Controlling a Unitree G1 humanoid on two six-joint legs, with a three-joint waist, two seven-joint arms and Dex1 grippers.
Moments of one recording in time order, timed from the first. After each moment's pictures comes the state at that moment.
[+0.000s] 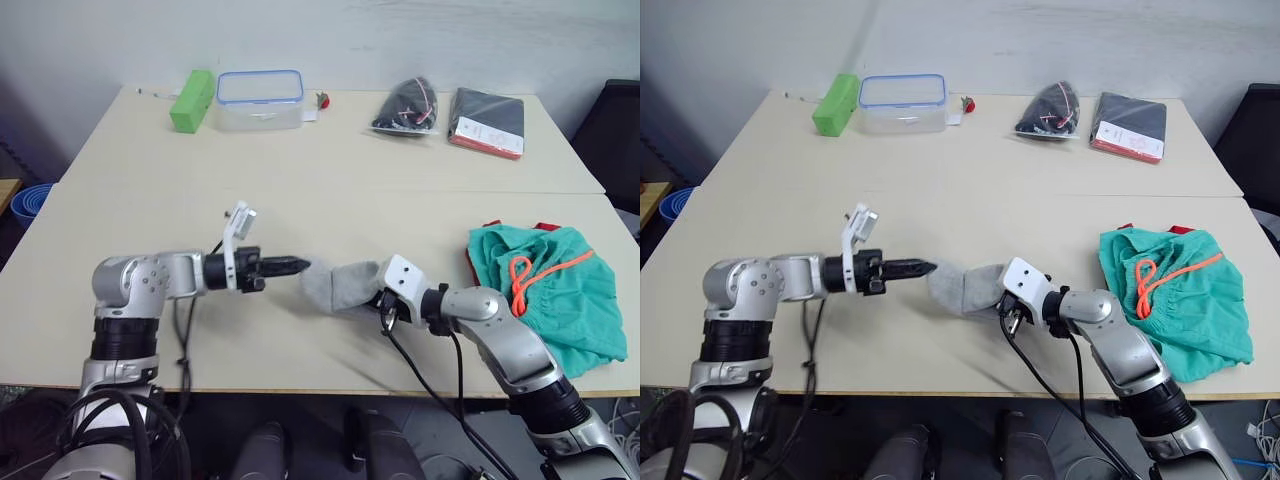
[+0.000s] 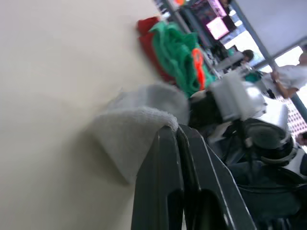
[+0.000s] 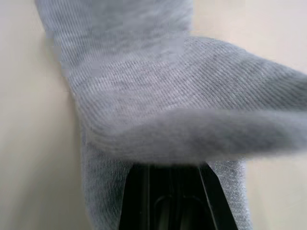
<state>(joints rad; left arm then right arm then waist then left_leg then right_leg) -0.71 0.44 0.09 0.02 -0.77 1.30 -0.76 -0.36 -0.56 0.27 -0.23 0.11 0.55 0.79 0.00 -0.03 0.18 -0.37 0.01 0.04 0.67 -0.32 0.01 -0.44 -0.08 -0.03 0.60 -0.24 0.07</state>
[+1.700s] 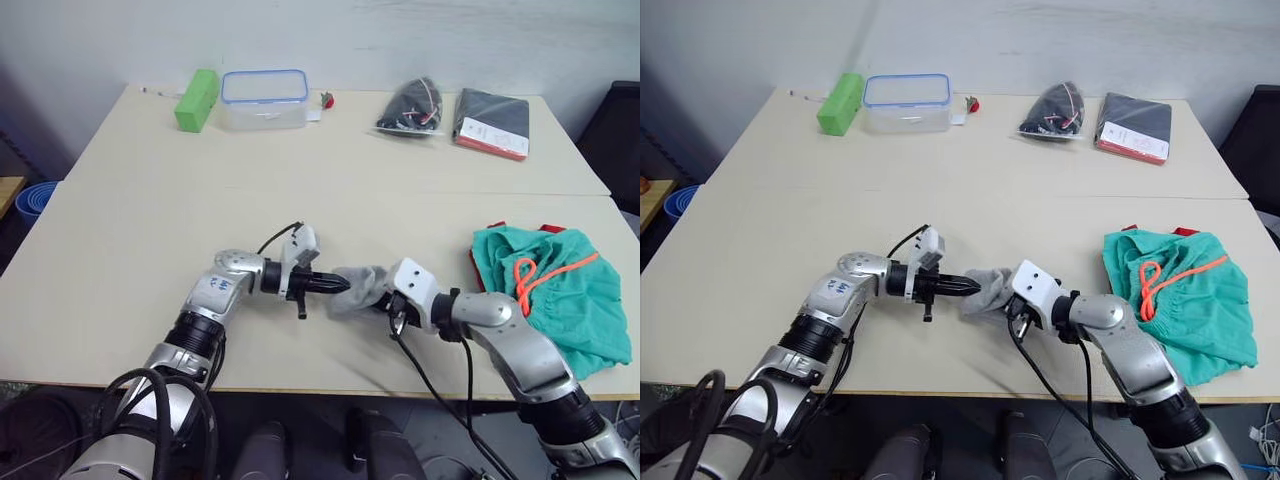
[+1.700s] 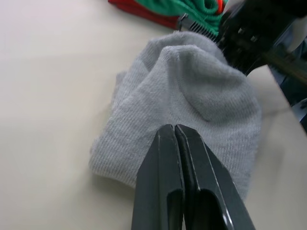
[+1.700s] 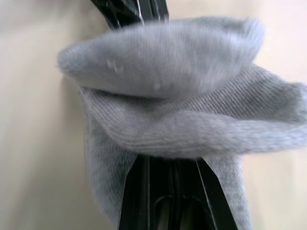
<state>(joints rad) -0.72 0.32 -0.27 0.41 -0.24 0.38 -1.10 -0.28 -0.61 0.22 -0.34 0.14 0.63 0.78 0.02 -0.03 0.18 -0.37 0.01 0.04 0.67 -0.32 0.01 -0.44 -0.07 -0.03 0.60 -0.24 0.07</state>
